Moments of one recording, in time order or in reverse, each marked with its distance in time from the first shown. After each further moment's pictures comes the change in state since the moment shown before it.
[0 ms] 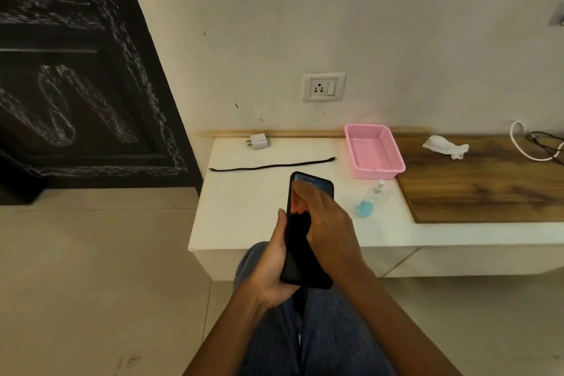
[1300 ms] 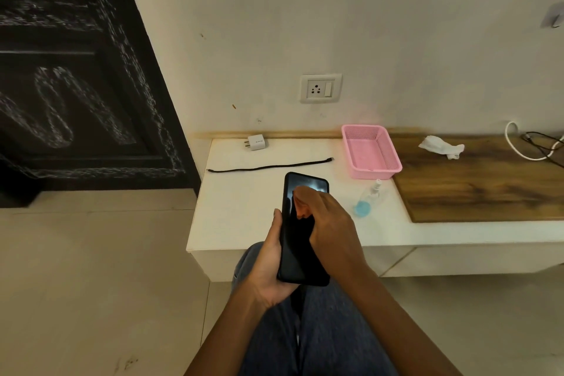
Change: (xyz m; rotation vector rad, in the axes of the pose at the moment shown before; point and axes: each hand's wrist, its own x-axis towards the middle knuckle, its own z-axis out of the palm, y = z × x) left_hand 0.001 -0.003 -0.006 -0.079 -0.042 0.001; right_hand -0.006 0.006 -0.003 -0.024 -0.051 0.042
